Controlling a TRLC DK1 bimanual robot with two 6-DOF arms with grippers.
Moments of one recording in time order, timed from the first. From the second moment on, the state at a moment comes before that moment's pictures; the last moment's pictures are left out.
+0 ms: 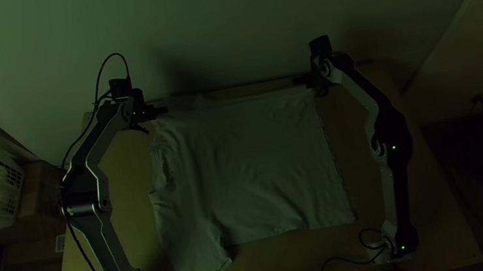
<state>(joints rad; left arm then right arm) -0.05 2.09 1.86 -0.53 0.03 -0.03 0.18 2.31 2.11 -0.74 0.08 0.20</state>
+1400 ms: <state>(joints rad) -0.10 1.42 1.01 -0.36 0.03 -0.07 0.24 1.71 1.22 -0.51 0.15 0.18</state>
